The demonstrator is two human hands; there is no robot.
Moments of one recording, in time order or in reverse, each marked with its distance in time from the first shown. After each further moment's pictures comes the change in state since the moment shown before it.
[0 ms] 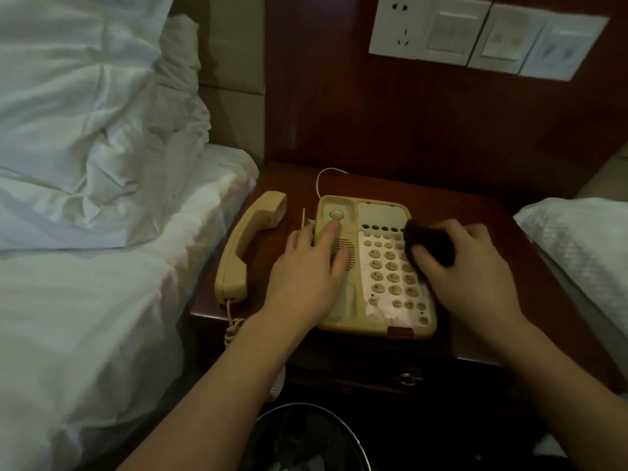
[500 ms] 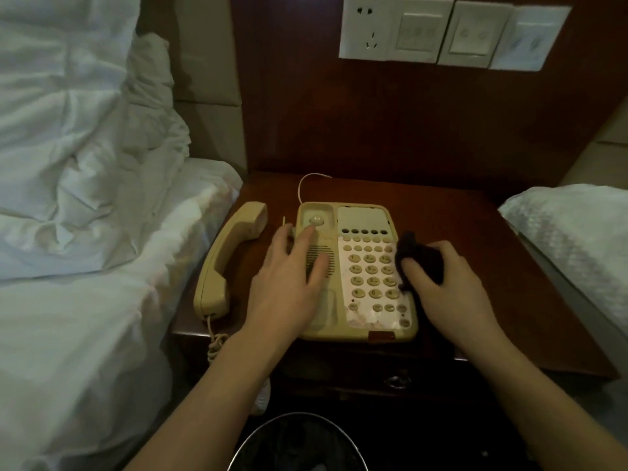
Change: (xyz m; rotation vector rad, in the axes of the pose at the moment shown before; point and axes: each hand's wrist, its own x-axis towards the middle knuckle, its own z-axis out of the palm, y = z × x) left_hand -0.006 0.005 0.005 -0.081 0.061 -0.041; right_hand -0.021 0.013 0.002 0.392 -0.123 0.198
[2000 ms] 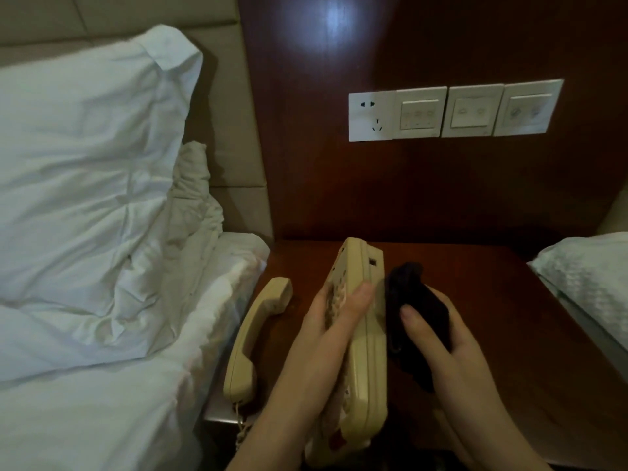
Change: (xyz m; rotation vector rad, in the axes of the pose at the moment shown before) left_hand -0.006 0.047 -0.043 -0.904 -0.237 -0.143; right_hand -0.025 -0.067 -0.006 1.033 -0.151 -0.057
